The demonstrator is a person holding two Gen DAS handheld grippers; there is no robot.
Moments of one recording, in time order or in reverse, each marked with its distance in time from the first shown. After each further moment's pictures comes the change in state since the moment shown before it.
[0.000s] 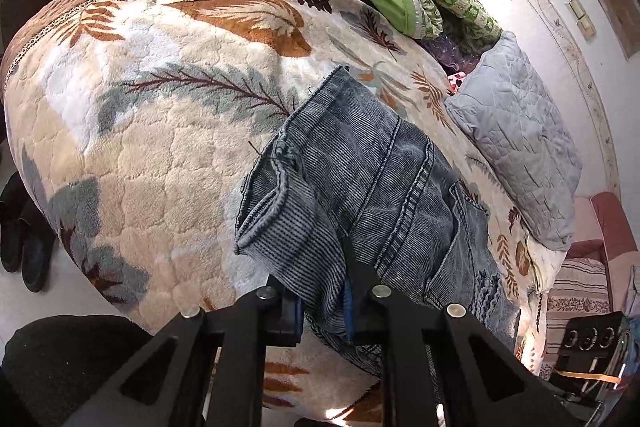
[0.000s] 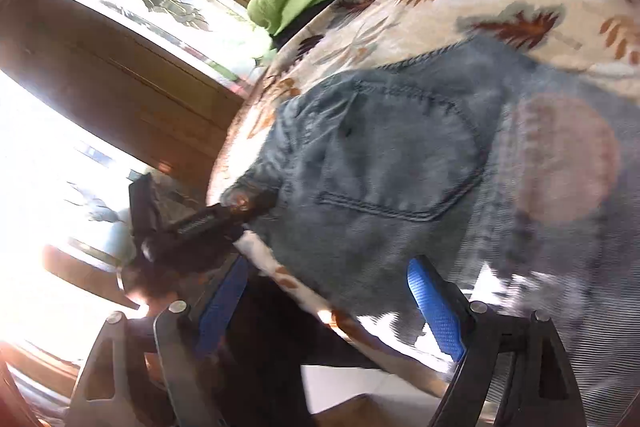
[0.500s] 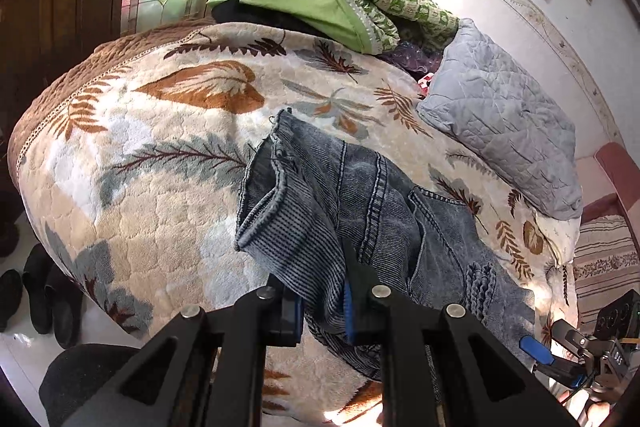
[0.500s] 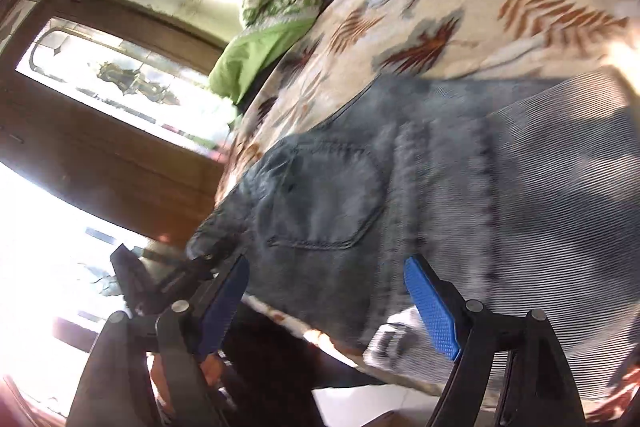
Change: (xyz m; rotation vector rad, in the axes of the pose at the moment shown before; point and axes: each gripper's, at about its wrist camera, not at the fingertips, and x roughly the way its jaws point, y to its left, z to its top) left arm -0.031 -0.054 -0.005 0.226 -0.129 0.060; right arm -0.081 -0.047 -0.029 0.168 -0.263 -0.140
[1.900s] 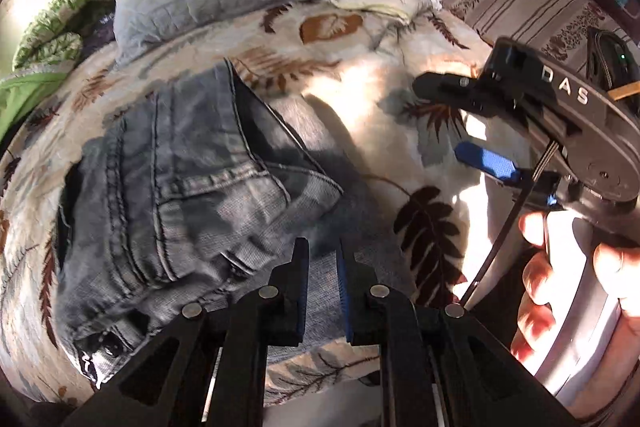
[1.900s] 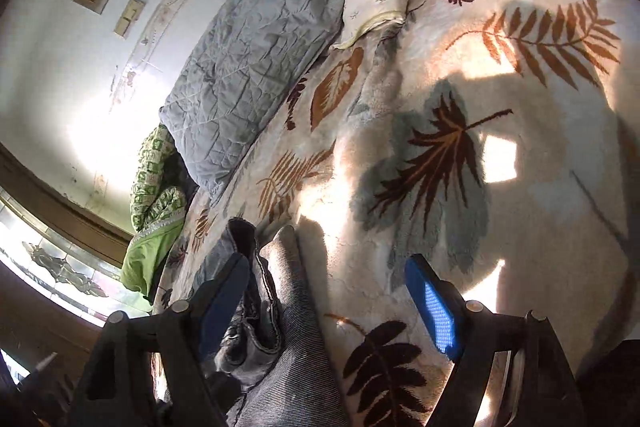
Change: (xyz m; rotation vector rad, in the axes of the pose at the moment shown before) left arm 0.044 -0.294 -0.175 0.827 0.341 -0.209; right arm -0.152 -0.138 -0.014 0.369 -0.558 -0.271
